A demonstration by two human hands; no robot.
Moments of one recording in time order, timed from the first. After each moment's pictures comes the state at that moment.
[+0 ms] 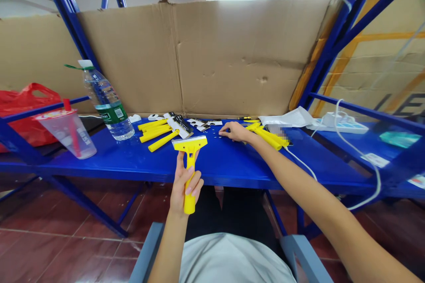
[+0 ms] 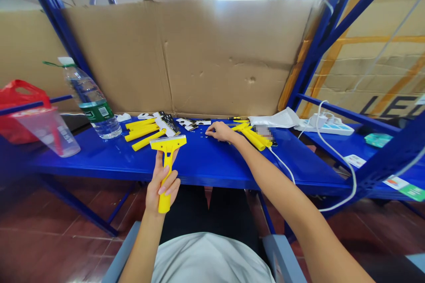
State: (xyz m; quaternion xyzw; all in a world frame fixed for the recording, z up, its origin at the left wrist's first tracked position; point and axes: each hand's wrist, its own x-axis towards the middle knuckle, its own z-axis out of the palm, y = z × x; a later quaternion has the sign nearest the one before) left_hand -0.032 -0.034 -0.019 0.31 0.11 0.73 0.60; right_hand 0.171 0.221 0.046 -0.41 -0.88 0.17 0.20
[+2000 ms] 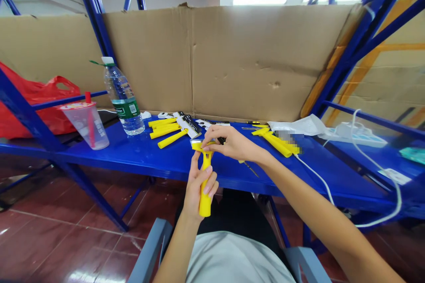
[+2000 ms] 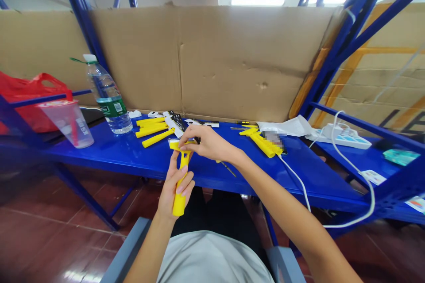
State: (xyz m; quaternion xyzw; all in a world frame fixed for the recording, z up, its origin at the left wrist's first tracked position) left_hand -0.010 -0.038 -0.016 0.29 0.14 0.73 0.61; right_hand 0.115 0.080 0.108 -0.09 -0.90 0.26 0.33
